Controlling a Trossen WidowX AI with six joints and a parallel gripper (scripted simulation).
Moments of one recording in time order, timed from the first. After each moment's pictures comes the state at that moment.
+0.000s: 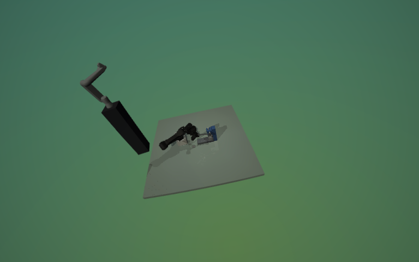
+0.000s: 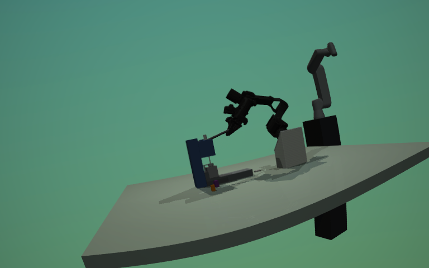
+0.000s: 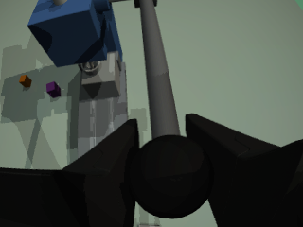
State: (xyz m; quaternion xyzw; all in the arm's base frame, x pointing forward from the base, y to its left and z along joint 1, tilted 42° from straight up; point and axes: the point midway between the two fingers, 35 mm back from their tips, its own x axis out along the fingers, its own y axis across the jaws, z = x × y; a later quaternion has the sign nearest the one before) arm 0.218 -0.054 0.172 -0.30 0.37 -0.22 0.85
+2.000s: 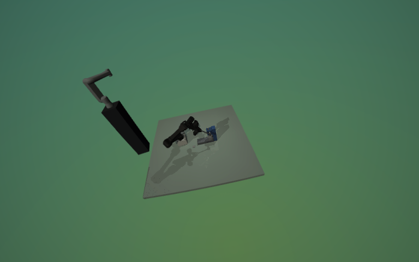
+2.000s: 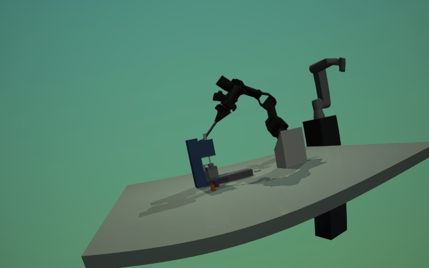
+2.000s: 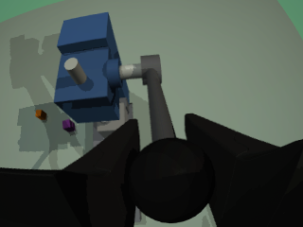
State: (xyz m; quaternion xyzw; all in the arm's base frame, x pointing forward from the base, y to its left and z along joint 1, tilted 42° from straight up) arm 0.263 -0.013 0.226 -0.30 0.36 -0.21 0.86
